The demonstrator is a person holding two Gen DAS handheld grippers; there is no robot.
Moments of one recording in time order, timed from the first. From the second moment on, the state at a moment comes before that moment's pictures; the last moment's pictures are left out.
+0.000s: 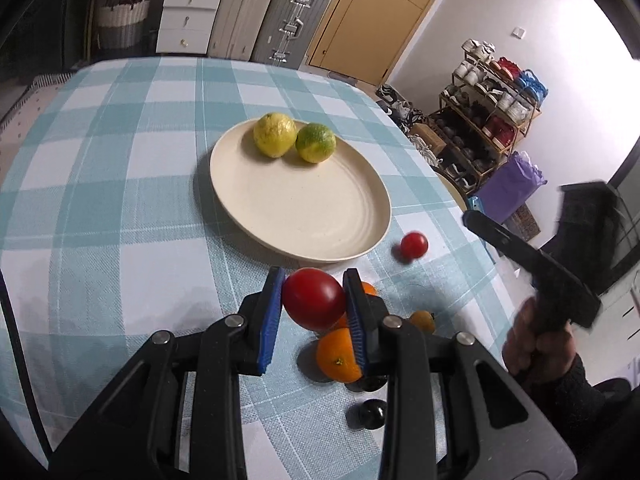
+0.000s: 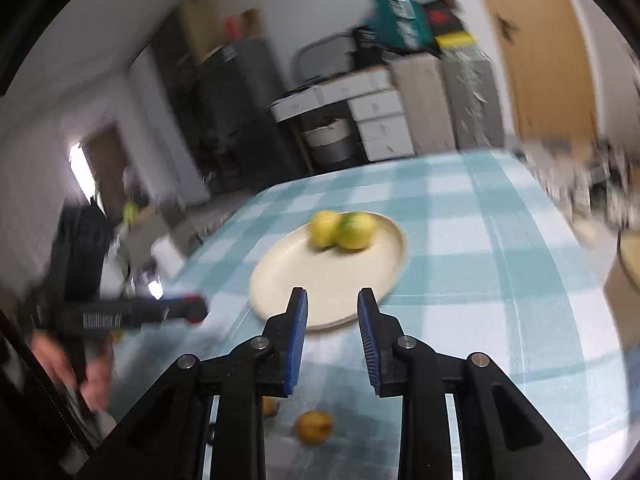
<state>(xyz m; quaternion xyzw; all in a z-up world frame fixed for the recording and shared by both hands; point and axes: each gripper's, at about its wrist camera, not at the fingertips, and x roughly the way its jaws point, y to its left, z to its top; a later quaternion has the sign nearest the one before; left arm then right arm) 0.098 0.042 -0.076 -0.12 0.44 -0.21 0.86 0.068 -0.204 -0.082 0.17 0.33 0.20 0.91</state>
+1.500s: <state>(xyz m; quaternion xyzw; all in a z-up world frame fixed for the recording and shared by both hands) 0.146 0.044 -0.060 -0.10 0.43 -0.18 0.88 0.156 -0.193 -0.062 0.13 0.35 0.21 0.90</state>
